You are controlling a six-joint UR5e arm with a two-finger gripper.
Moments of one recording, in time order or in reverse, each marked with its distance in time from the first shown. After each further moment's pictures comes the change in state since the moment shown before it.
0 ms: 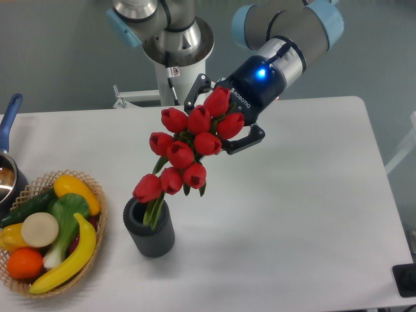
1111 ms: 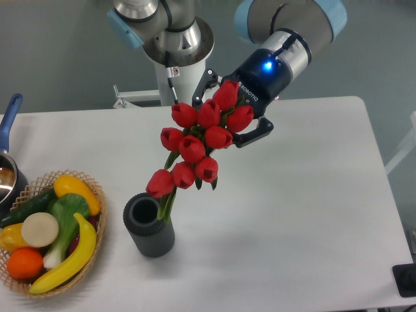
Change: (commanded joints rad) arm 0.025 0.034 -0.014 0.000 0.053 0.005
